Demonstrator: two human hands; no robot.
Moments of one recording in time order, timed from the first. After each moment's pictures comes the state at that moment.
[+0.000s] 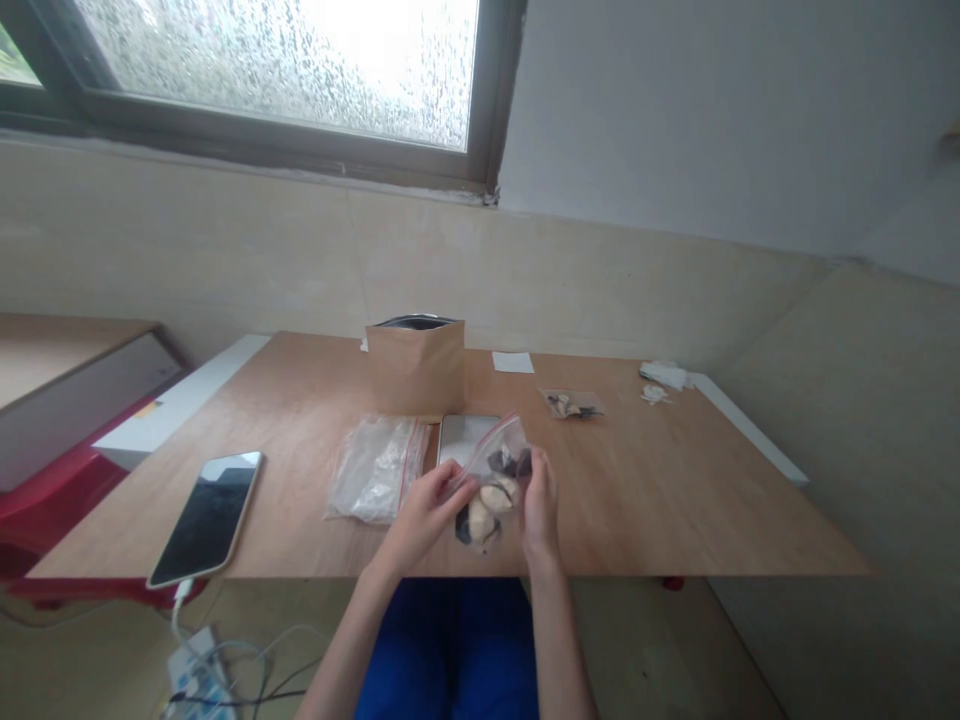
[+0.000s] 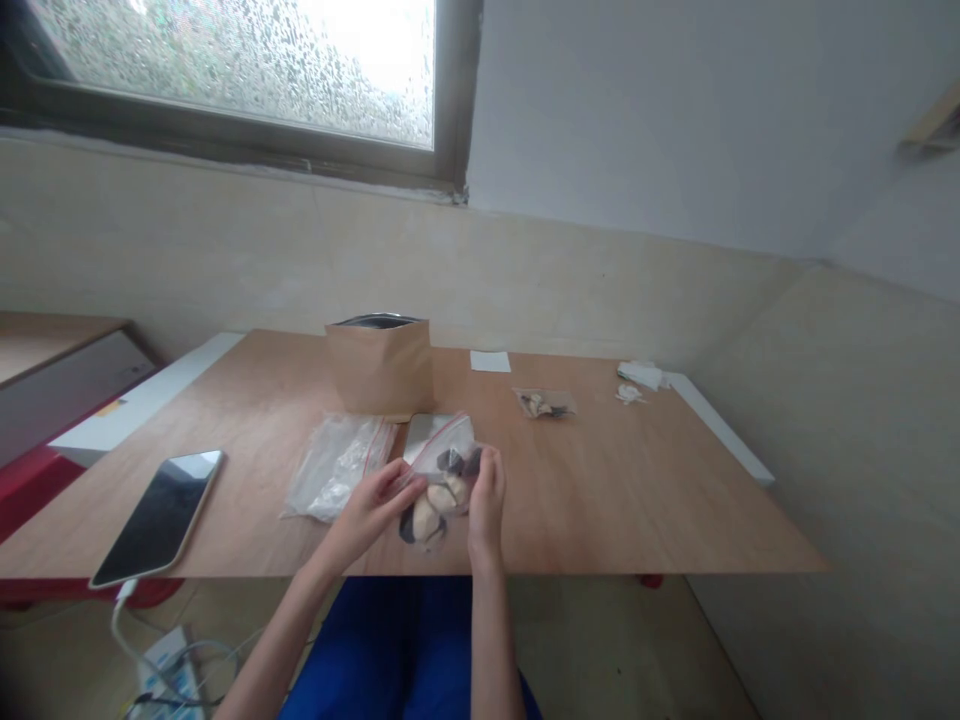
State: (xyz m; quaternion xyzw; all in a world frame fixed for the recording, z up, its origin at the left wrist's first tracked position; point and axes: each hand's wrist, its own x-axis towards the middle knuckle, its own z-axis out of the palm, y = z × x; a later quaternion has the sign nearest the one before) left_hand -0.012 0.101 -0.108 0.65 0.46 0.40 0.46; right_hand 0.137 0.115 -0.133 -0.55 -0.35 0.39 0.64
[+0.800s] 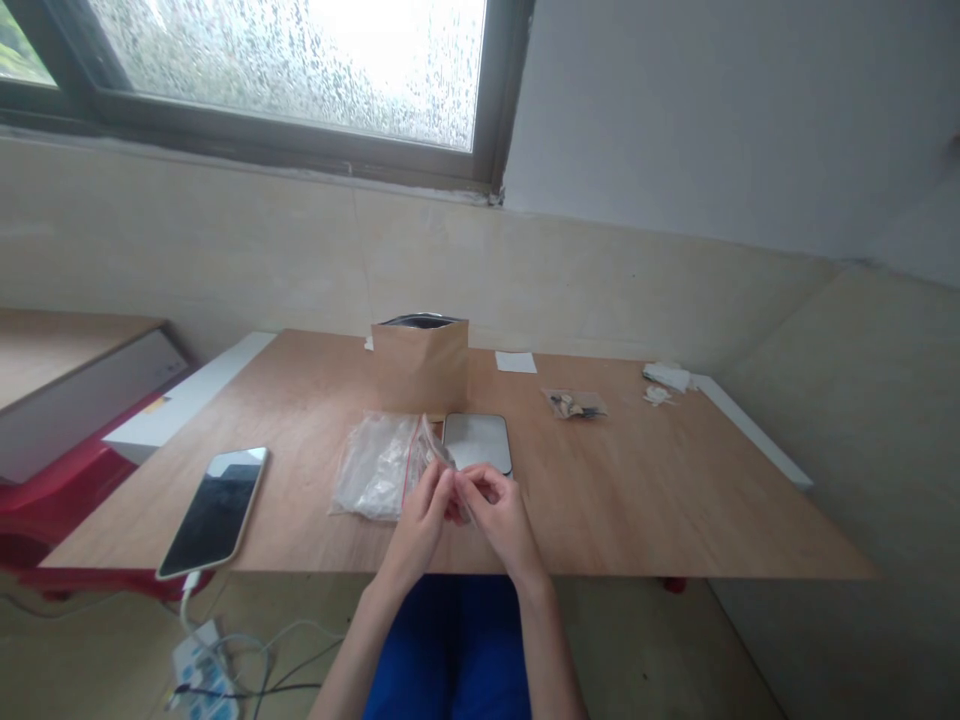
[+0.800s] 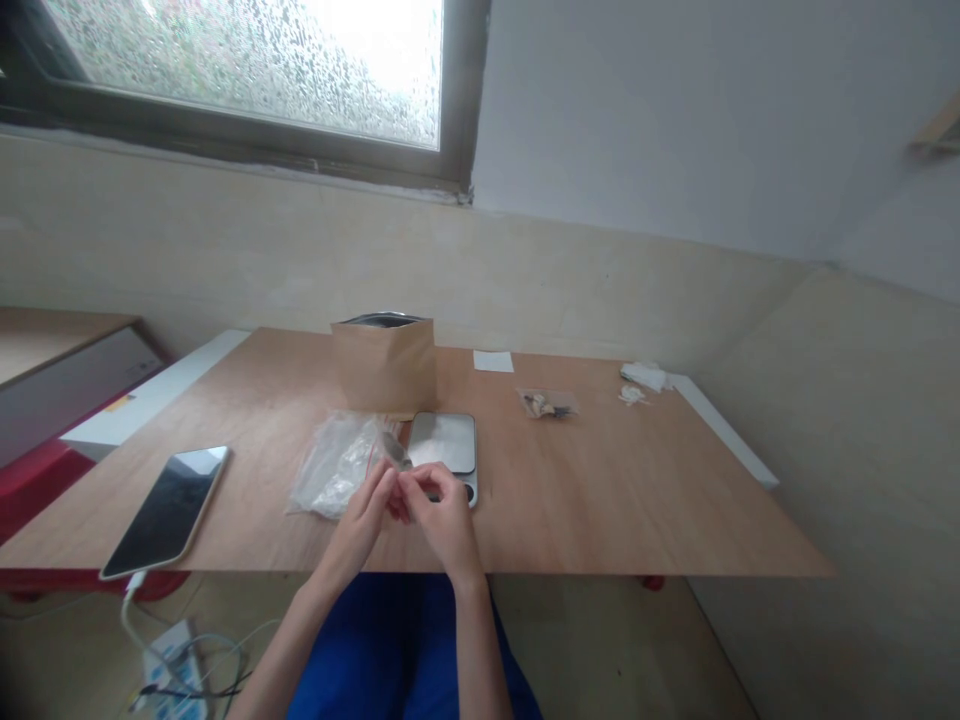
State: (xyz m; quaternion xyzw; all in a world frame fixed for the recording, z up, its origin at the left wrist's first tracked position) left_hand -0.012 0.087 -0.116 0.55 0.49 0.48 0.48; right_hand 0.103 0.090 -0.105 -0.46 -0.54 0.48 0.52
